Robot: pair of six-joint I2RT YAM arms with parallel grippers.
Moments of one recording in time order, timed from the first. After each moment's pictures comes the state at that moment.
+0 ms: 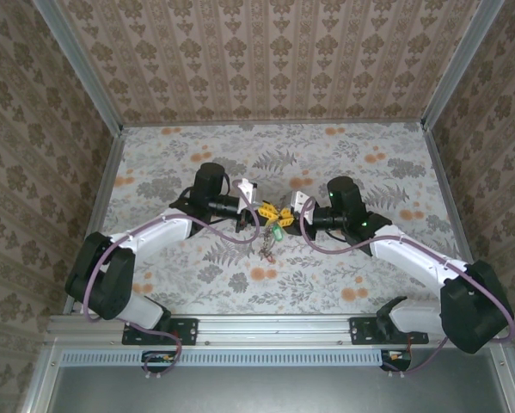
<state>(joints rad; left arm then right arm) -0.60 1.48 0.86 0.15 1.10 0.48 0.50 1.25 0.72 0.02 -0.69 -0.47</state>
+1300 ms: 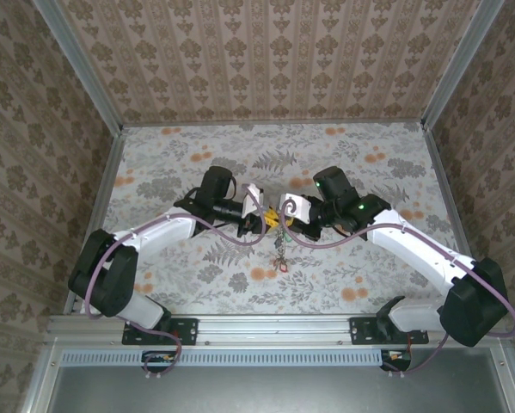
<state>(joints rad) -0.63 1.50 0.89 -0.02 1.03 0.54 0.57 1.29 1.00 -0.54 -0.44 -0.71</state>
